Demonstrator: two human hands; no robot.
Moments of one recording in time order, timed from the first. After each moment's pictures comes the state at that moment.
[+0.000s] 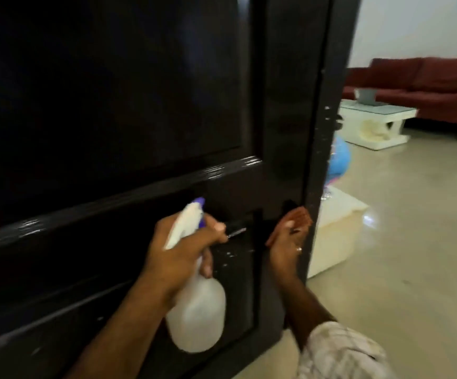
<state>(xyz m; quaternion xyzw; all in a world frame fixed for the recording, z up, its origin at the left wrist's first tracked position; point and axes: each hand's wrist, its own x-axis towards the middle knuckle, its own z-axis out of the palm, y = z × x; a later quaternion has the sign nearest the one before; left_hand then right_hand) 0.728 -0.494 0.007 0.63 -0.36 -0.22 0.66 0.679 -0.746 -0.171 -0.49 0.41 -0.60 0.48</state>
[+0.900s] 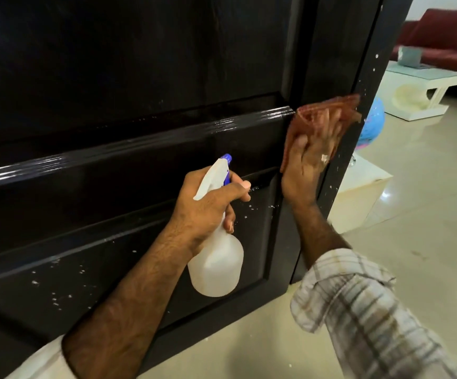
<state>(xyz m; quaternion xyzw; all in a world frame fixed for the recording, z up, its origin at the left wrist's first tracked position) 0.721 -0.481 0.002 0.66 -0.36 -0.22 0.62 0.674 -0.720 -0.067 -0.67 0.28 -0.64 0.24</state>
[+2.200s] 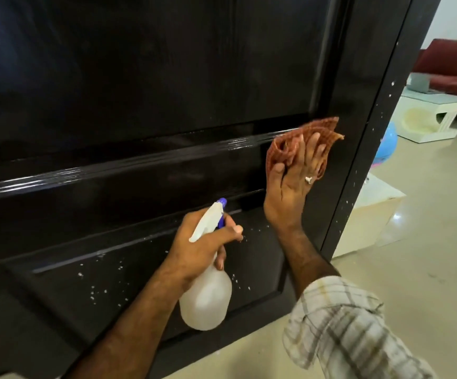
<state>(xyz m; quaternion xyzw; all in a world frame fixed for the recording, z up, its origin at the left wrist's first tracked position) 0.750 -0.407 -0.038 0.67 -0.37 -0.24 0.60 0.710 -0.628 -0.061 -0.70 0.23 -0.65 0.19</state>
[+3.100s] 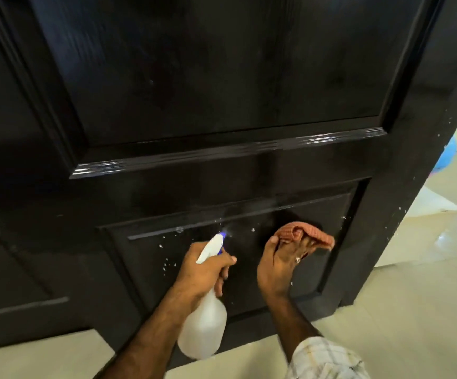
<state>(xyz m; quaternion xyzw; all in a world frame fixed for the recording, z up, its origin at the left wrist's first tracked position) 0.787 -0.300 -0.102 0.73 -0.19 -0.25 0.60 0.747 -0.478 -0.223 -0.69 0.41 -0.47 0.36</state>
